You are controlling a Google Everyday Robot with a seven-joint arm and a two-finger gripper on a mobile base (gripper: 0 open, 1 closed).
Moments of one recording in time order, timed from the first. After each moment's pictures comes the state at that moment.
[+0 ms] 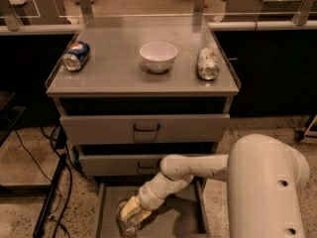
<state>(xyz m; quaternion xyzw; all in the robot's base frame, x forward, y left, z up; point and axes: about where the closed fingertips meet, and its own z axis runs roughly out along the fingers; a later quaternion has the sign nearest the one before) 0.442 0.096 0.390 0.09 -0.89 -0.41 0.17</state>
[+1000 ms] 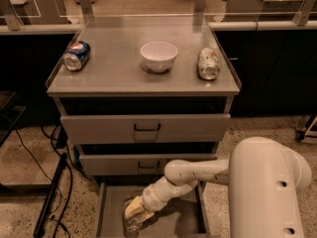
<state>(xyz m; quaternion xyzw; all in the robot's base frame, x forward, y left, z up) 0.456 0.085 0.359 0.02 -0.91 -0.40 0.14</state>
